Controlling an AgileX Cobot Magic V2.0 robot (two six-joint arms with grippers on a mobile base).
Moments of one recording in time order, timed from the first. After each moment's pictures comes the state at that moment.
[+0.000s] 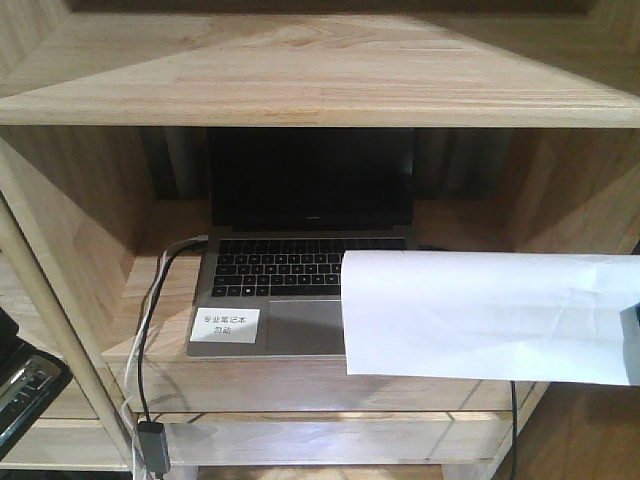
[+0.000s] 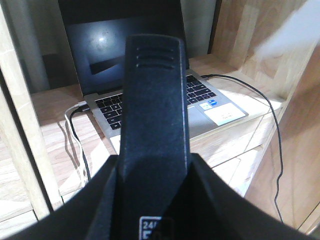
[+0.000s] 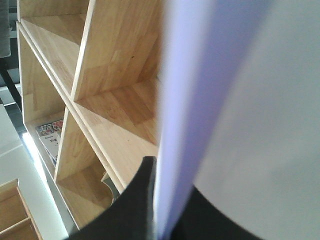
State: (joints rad) left arm -0.34 0.20 -0.51 -0.25 0.74 0.17; right arm 0.12 0.56 0.03 -0.44 -1.16 1.26
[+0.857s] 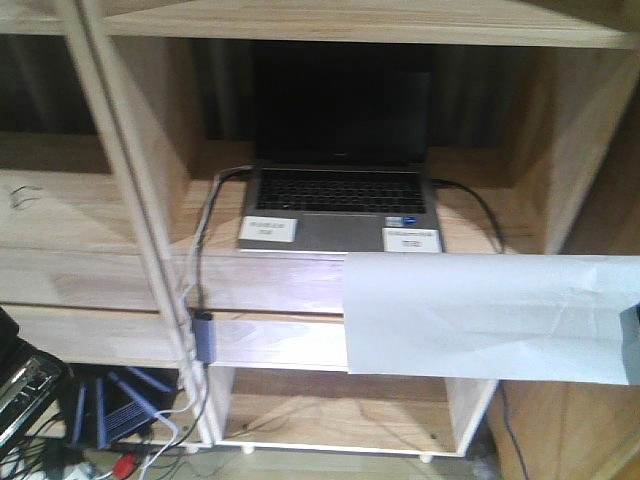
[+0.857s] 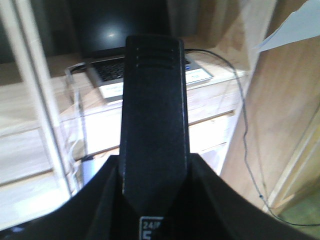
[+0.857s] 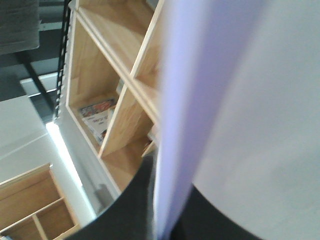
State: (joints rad) left arm -0.34 0.20 -0.51 -0.25 0.74 0.17; right arm 0.12 0.56 0.03 -0.44 -1.16 1.26
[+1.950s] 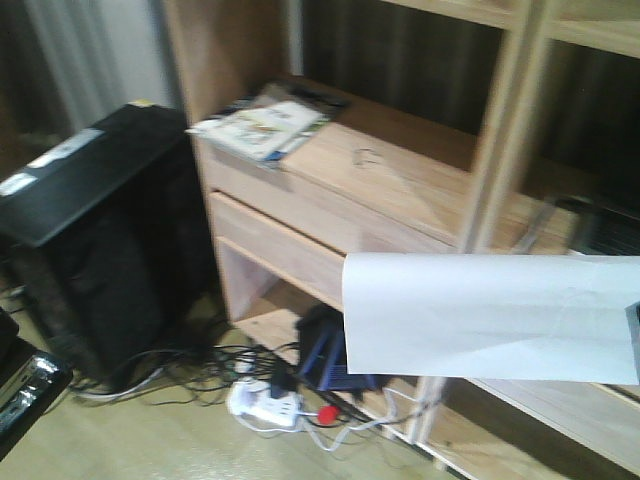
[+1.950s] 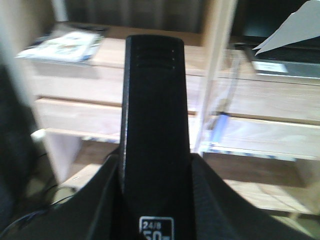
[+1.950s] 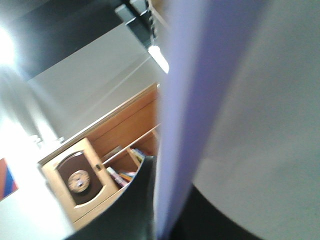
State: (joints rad) left arm -0.34 0.20 -0.51 -0.25 0.74 0.17; right arm 0.12 0.56 0.03 -0.44 -1.16 1.26
